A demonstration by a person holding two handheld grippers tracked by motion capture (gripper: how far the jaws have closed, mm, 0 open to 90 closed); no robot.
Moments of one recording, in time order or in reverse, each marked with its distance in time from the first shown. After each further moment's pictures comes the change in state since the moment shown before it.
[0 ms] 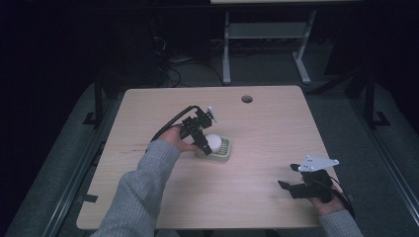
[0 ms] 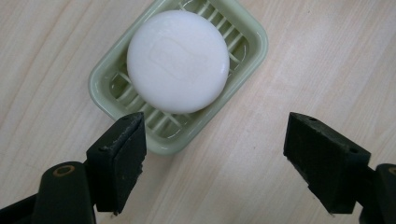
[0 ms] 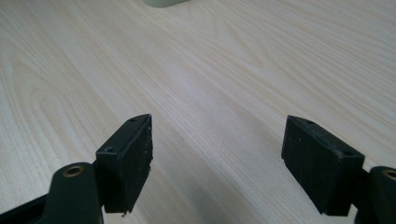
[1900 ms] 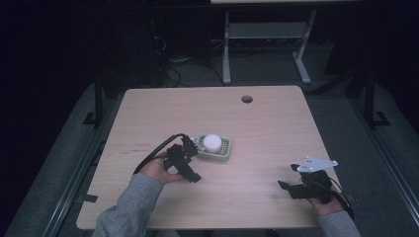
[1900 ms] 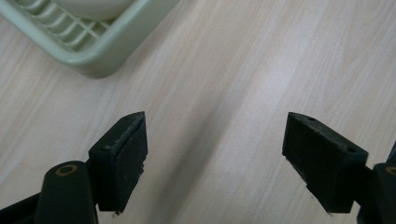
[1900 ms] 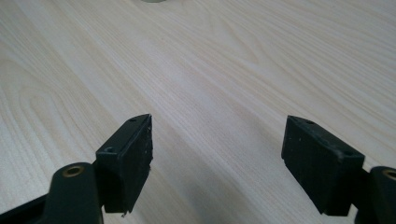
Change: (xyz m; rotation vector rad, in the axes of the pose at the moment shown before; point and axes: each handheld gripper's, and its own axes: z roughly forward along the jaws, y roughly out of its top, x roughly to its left) left arm -0.046 -0.081 0.011 -0.077 -0.016 0.030; right arm 0.003 0.000 0.001 0.012 -0.032 0.005
